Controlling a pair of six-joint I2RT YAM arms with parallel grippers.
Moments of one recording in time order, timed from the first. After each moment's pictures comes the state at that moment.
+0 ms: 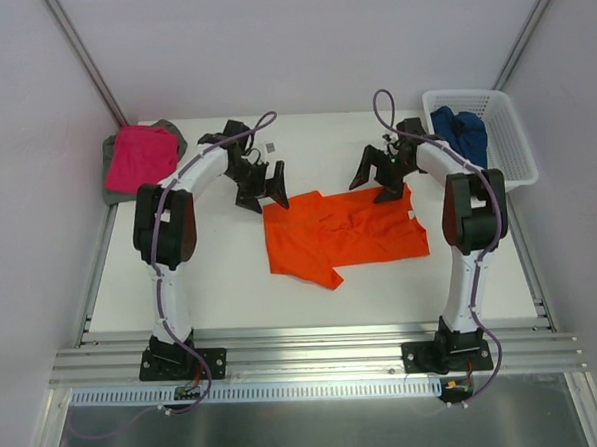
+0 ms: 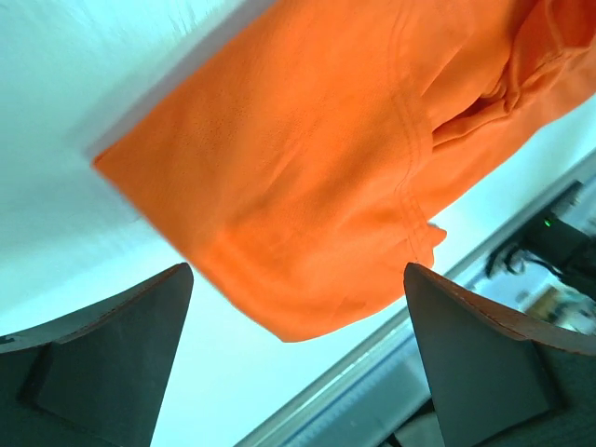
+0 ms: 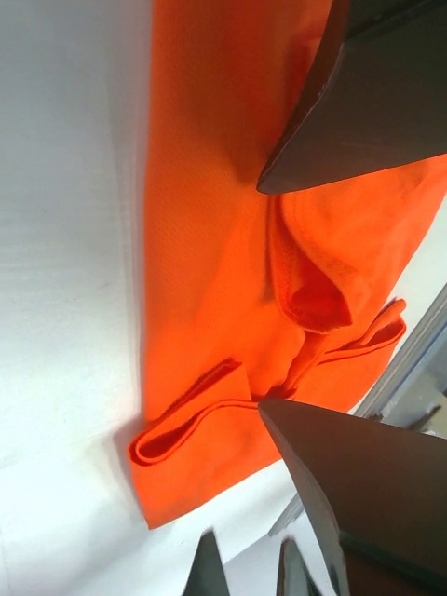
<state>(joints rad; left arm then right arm) -0.29 2.15 1.72 -0.92 0.62 -0.17 0.13 2.14 1.61 -0.67 -0.54 0.42</state>
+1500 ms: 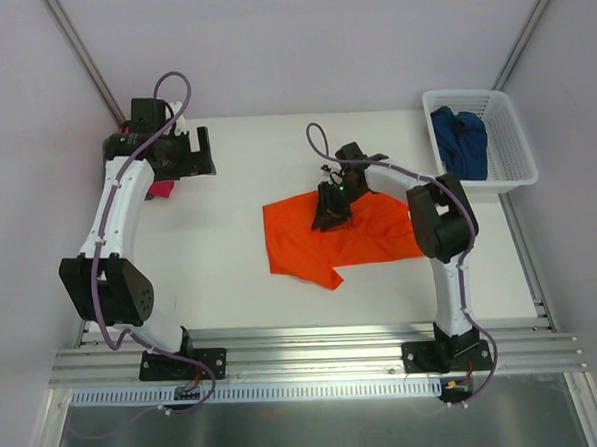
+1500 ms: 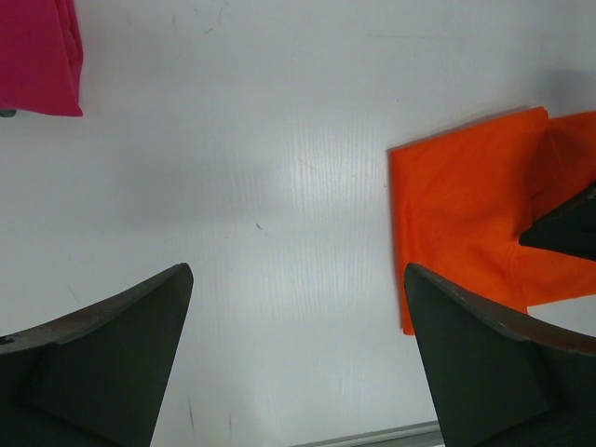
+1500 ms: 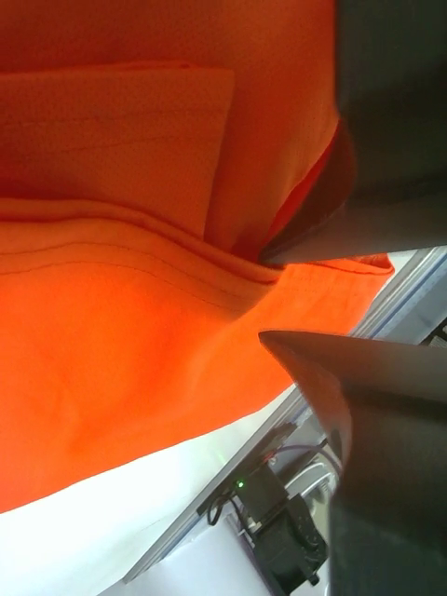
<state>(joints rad) -0.04 1.59 1.63 -0.93 0.16 -0.13 0.45 2.14 1.54 -0.66 -0.63 0.43</state>
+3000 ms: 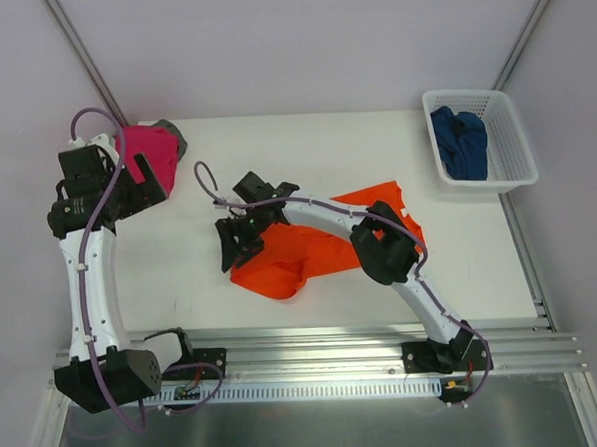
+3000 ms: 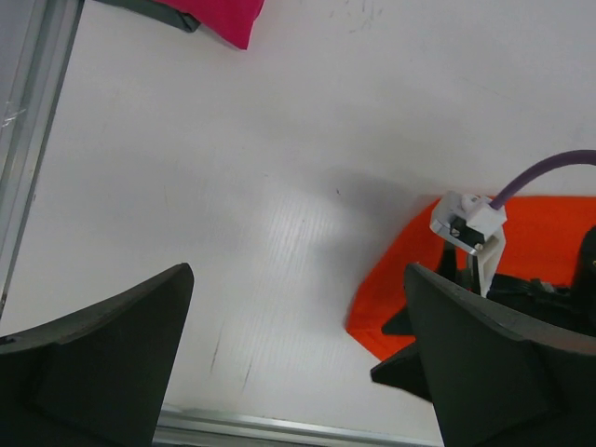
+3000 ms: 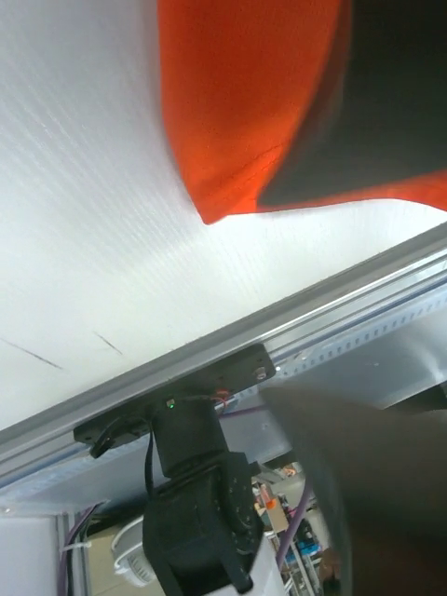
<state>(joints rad) 0.25 1.14 1.34 -0.93 0.14 -0.19 0.94 2.35 1.96 -0.60 -0.76 0.43</state>
